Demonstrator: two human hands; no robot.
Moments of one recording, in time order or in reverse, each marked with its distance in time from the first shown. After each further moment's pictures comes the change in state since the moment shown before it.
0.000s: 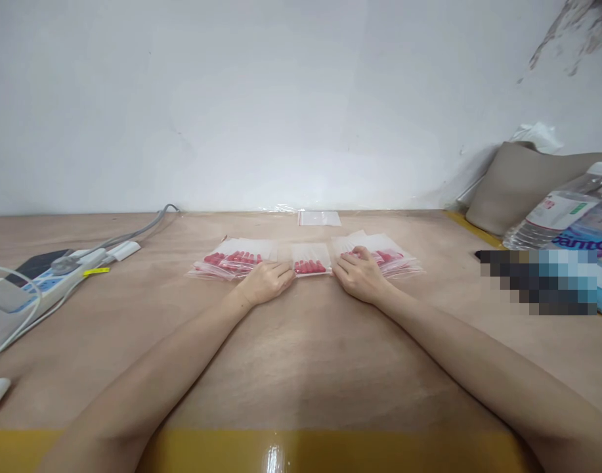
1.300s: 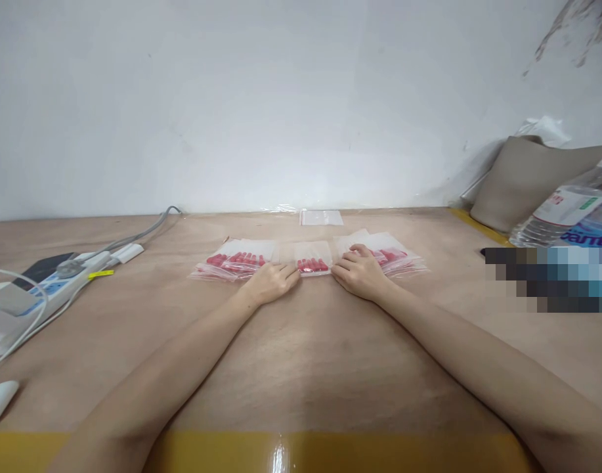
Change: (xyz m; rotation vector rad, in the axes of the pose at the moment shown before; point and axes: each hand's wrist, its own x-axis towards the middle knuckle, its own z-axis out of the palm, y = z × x) left_hand 0.003 0.001 0.007 0.101 0.016 0.077; right_hand 0.004 0.001 0.008 0.035 0.065 -0.026
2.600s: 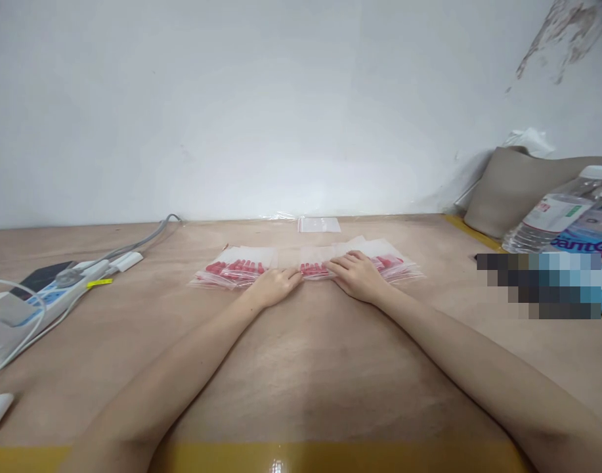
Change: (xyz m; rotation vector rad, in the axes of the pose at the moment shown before) left_hand 0.006 0.000 0.005 -0.271 -0.328 -0.237; right_hand 0.000 0.005 -0.003 0.332 -0.288 0.200
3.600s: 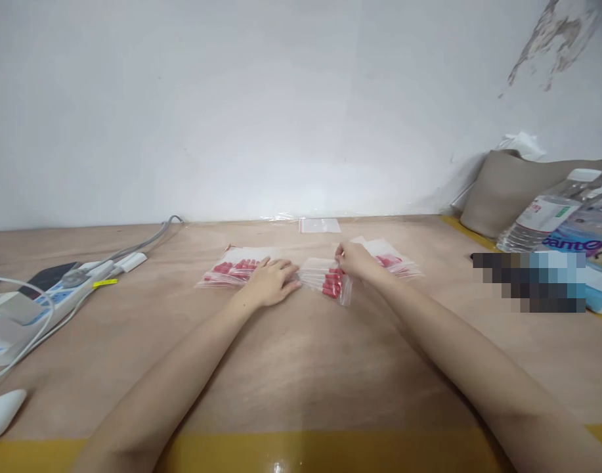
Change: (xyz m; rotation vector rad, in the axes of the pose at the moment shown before) left_hand -0.008 0.000 -0.029 -0.119 -0.108 -0.230; right_hand 0.044 0.005 -0.016 0.207 -0.191 0.726
